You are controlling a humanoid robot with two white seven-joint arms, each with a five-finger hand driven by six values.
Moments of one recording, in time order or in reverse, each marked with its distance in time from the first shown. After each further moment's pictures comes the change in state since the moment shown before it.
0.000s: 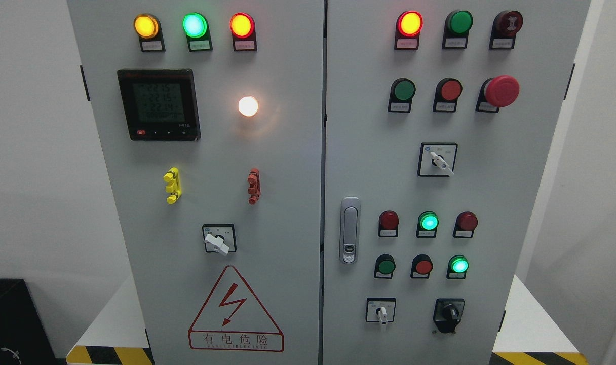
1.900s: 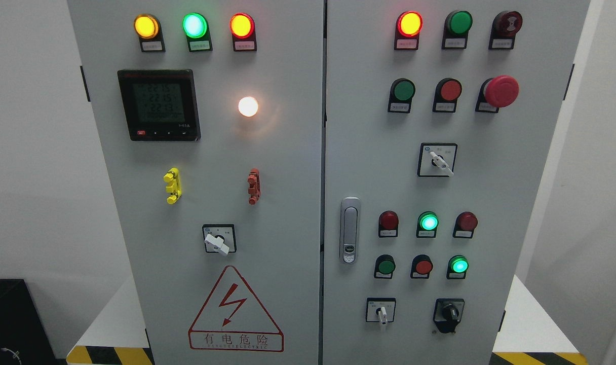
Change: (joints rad) left arm 0.000 0.000 0.000 0.000 0.000 0.000 0.000; right arm 0.159 -0.096 0.220 0.753 -0.620 -0.372 -0.130
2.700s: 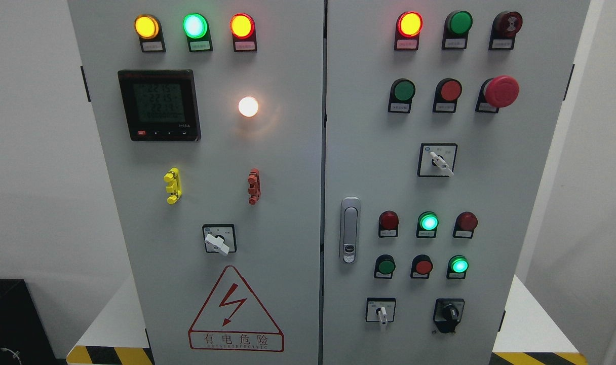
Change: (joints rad) left arm 0.000 0.000 0.000 0.000 0.000 0.000 0.000; right arm -0.013 -0.027 0.095 0.456 -0.505 -0.092 0.167
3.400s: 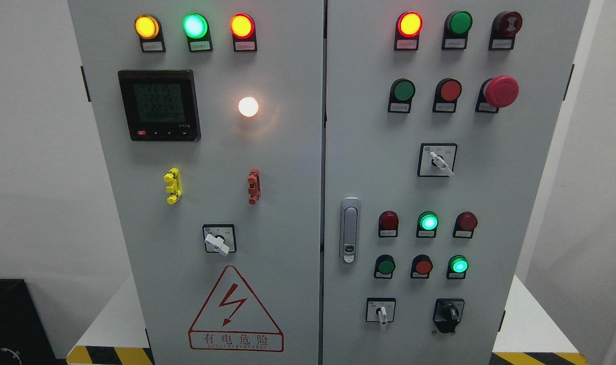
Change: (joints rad) left arm 0.000 0.000 0.000 0.000 0.000 0.000 0.003; right arm 0.021 0.000 -0.044 0.265 -0.144 0.068 0.279
